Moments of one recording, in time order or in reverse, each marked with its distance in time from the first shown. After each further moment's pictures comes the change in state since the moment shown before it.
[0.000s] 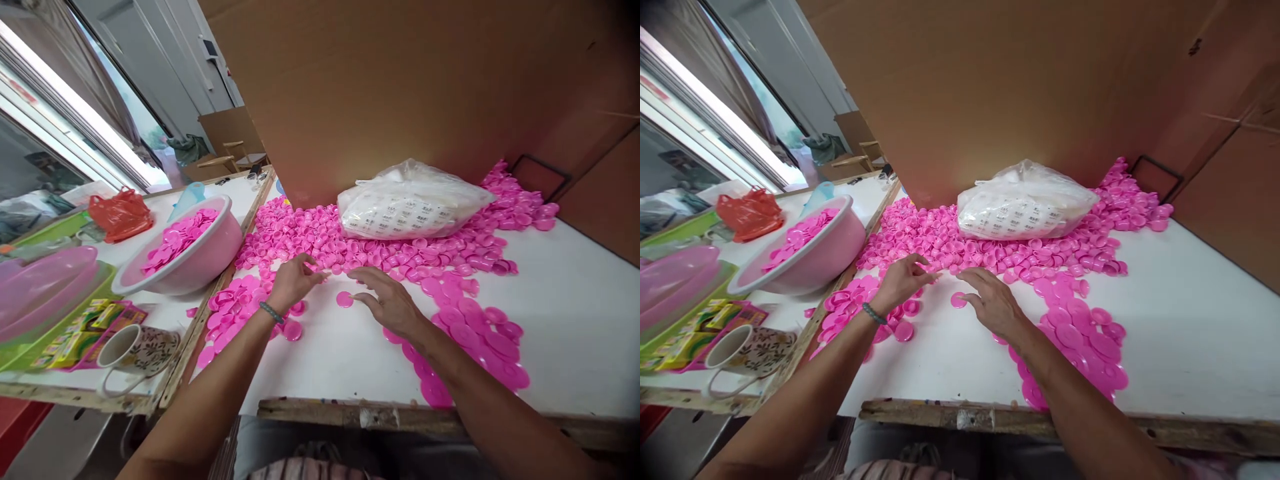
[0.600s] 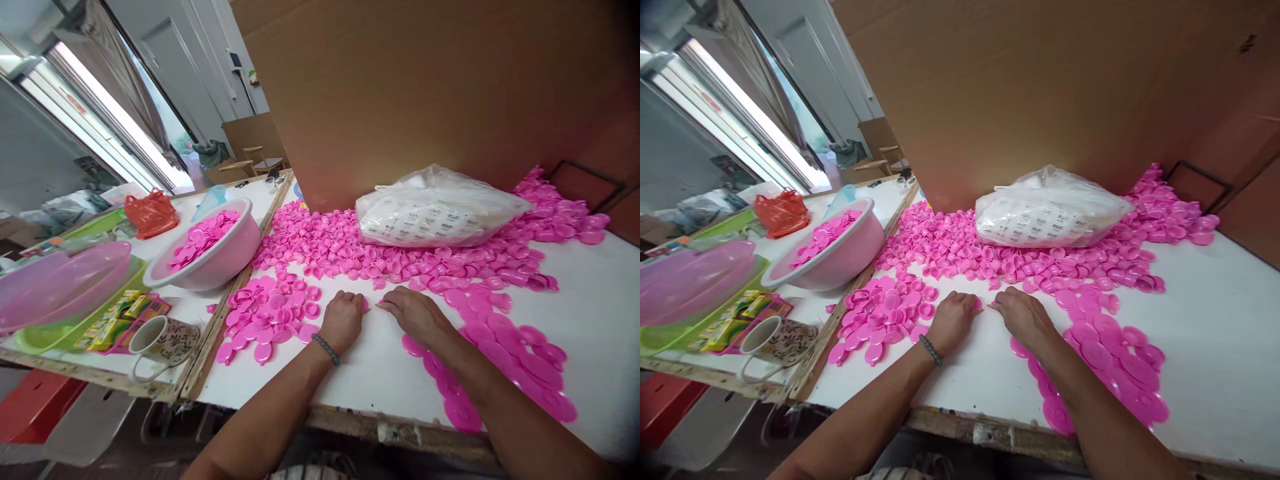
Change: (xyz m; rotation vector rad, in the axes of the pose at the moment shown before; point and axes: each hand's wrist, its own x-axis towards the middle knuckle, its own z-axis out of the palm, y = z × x) left_hand -0.032 0.001 0.084 0.469 0.033 0.364; right_hand -0.007 0.022 0.000 -0.312 -0.255 0.256
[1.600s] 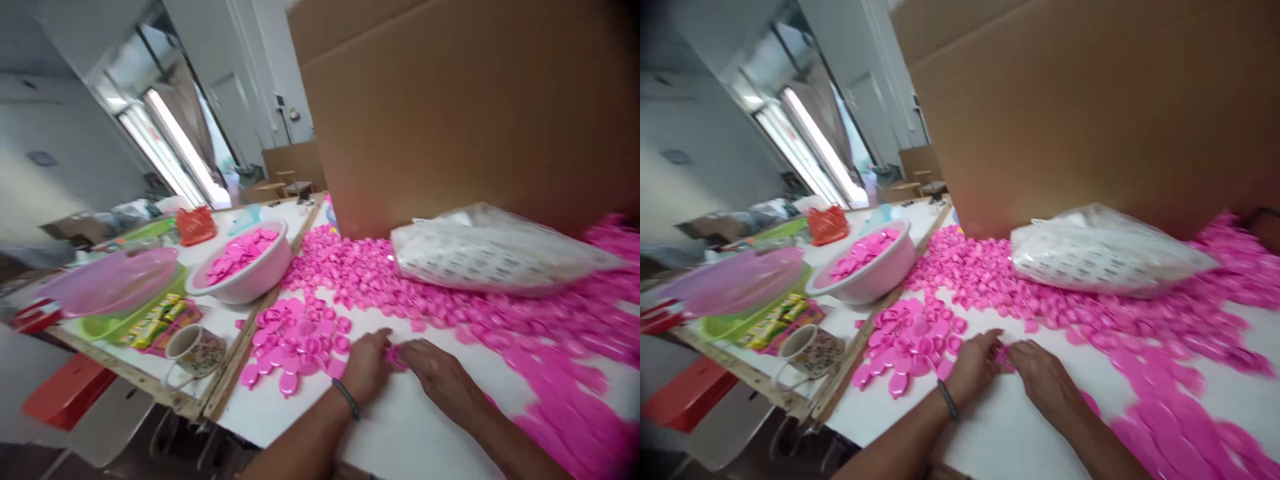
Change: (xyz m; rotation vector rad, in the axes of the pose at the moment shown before) left_hand -0.013 -0.016 0.012 -0.633 0.026 -0.200; right_hand -0.001 -0.026 0.015 0.133 0.055 -0.349
